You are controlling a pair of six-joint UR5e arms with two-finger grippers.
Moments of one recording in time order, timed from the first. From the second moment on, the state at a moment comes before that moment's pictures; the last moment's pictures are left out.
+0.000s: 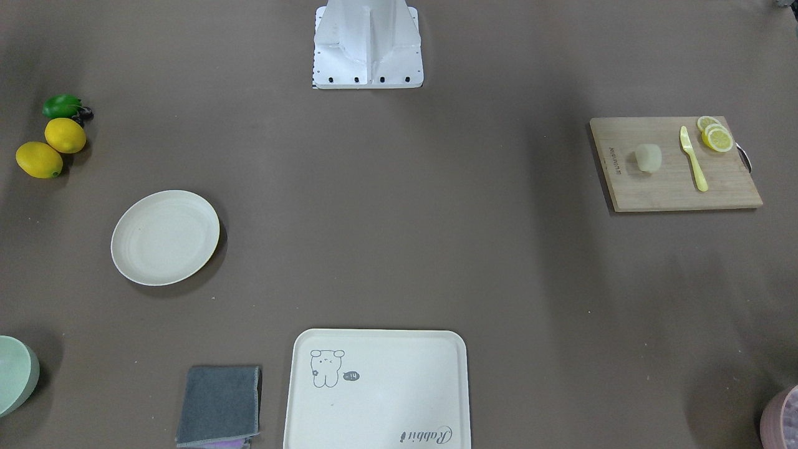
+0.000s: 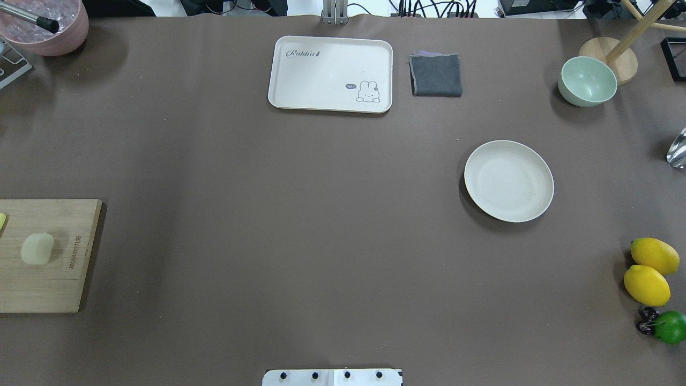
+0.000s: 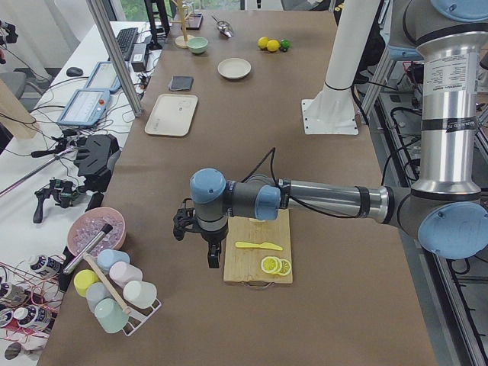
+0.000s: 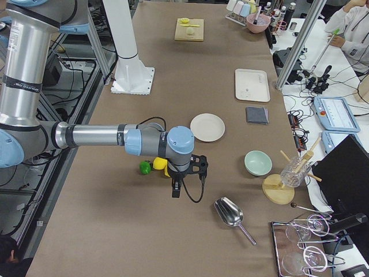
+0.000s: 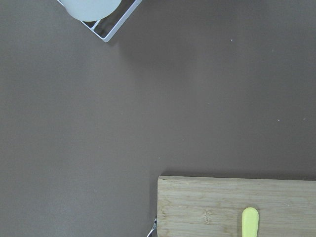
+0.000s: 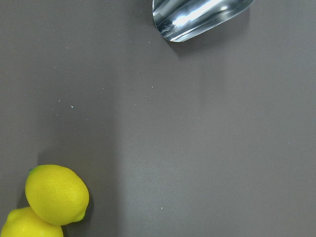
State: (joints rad) left arm -1.50 -1.50 -1.71 -1.58 -2.27 -0.13; right arm 1.54 -1.84 1.89 -1.67 2.31 -0.03
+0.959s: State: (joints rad) left arm -1.50 -1.53 -1.74 -1.62 -2.30 -0.16; right arm 1.54 -1.84 1.89 -1.65 2.32 -0.03
